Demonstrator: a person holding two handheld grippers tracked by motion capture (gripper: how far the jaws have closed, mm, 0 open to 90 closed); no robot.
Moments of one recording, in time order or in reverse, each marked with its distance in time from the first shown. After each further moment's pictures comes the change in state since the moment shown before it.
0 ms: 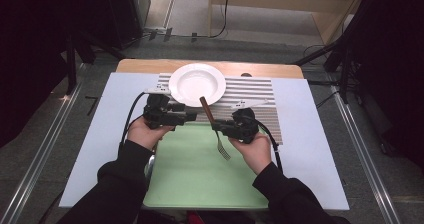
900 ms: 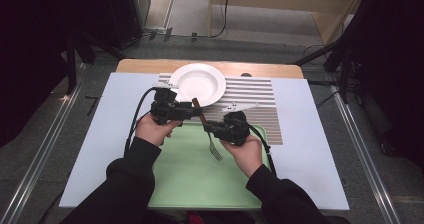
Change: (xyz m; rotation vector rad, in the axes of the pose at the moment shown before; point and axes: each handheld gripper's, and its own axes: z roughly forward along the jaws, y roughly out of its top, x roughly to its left) left arm -0.008 0.013 0.015 0.028 0.020 -0.075; right arm 0.016 -0.002 0.016 -0.027 -0.002 -0.014
